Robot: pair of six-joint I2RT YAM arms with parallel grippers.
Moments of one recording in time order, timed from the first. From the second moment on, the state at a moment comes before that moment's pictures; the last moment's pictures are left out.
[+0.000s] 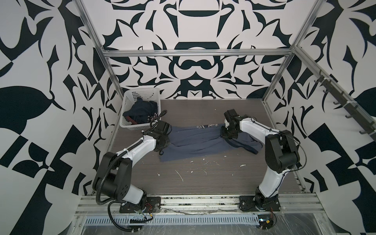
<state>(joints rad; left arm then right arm) -0.39 1.51 0.91 -0.56 -0.15 -0.80 0.29 1.85 1.29 -0.75 -0.10 0.45</state>
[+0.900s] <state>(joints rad) -0.37 1.47 0.94 -0.57 -0.23 -0.76 0.12 1.67 1.22 -0.73 -0.10 0.42</state>
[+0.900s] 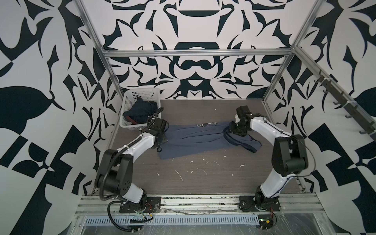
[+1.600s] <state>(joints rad) -0.52 1.63 0.92 -0.41 -0.09 -0.75 0.05 1.52 0.82 -0.70 0.13 0.58</state>
